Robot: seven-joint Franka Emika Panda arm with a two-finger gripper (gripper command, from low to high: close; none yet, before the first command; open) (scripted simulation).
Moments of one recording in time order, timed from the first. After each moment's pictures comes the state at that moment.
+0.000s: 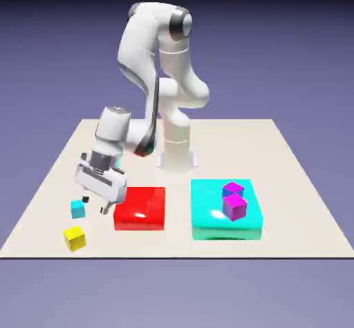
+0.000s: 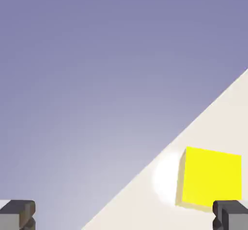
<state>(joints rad) -0.29 0.34 -0.26 -2.37 -0.51 3.11 1.62</state>
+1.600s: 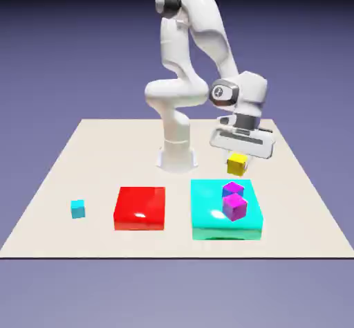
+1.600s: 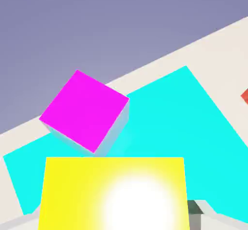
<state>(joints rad) 0.14 -0.21 0.37 -2.73 -0.62 2.67 2.34</state>
